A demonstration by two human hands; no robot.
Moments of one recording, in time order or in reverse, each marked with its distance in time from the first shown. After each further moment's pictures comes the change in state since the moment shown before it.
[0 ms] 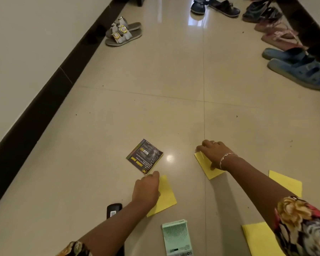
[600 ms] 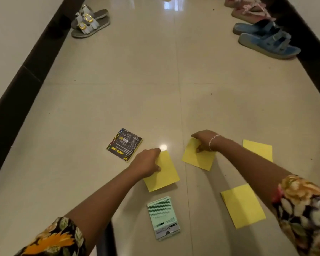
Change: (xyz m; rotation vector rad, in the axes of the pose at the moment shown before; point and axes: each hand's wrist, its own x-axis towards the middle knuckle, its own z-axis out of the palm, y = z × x) left_hand 0.004 0.052 -0.048 -0.153 -0.153 0.199; right_hand -0.045 0.012 0.009 0.388 -0.177 0.154
